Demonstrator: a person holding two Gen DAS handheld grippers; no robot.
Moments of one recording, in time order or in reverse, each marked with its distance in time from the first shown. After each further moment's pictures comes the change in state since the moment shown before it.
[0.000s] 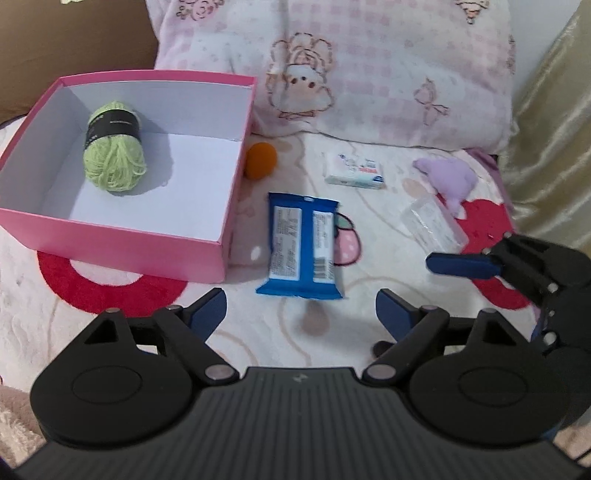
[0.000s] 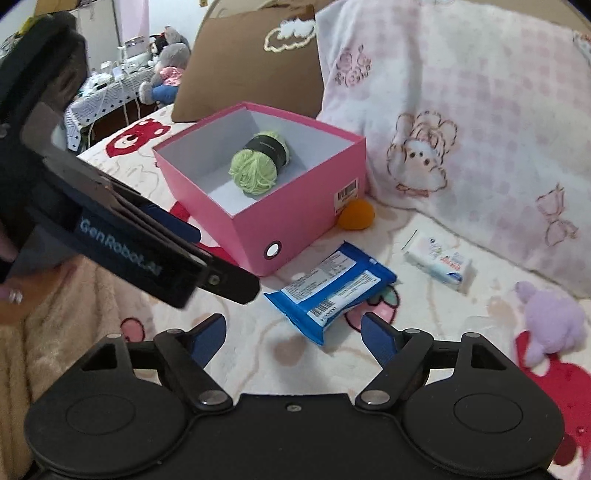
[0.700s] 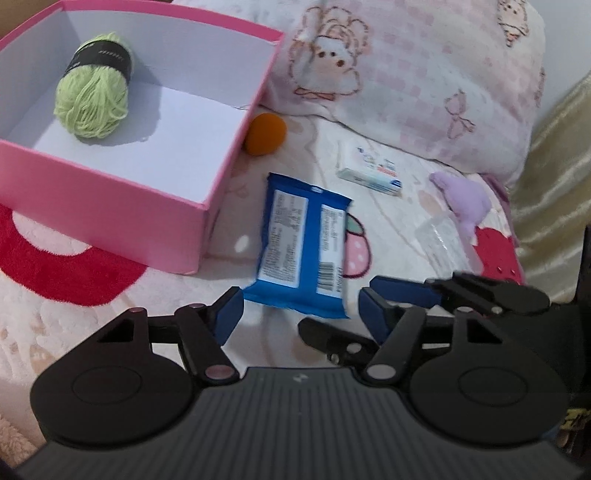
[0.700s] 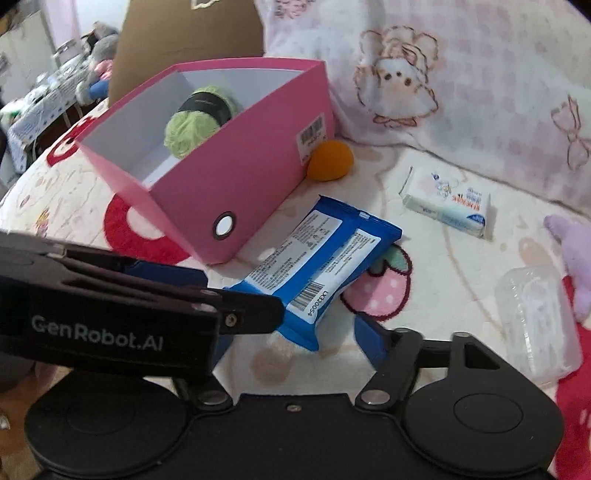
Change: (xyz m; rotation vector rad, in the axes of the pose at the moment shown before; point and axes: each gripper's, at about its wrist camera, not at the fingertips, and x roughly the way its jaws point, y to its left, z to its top) left arm 0.069 0.026 -0.018 -0.166 -0.042 -0.107; right arm 0.082 -0.015 -0.005 0.203 0.096 -0.066
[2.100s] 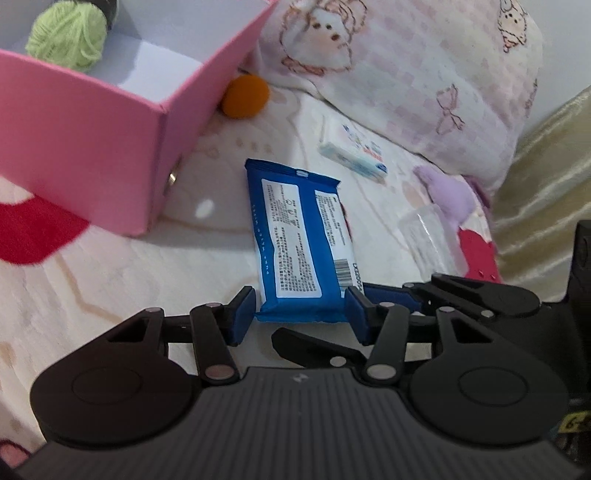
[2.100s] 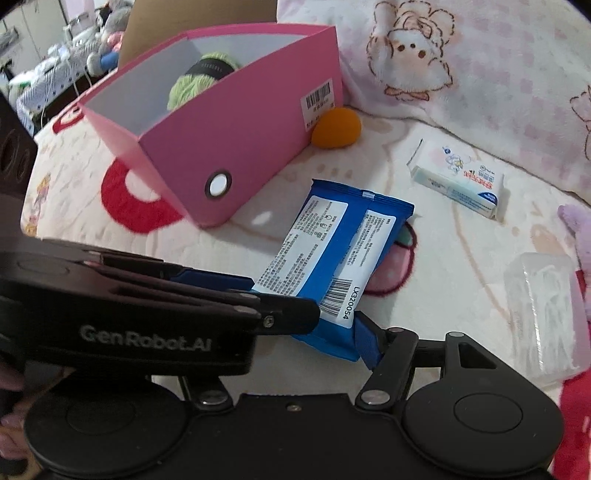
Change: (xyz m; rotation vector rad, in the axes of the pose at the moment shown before) left arm 0.031 0.003 -0.025 -0.081 0.013 -0.143; right arm 0.009 -0.010 -0.008 -0.092 0.087 0.022
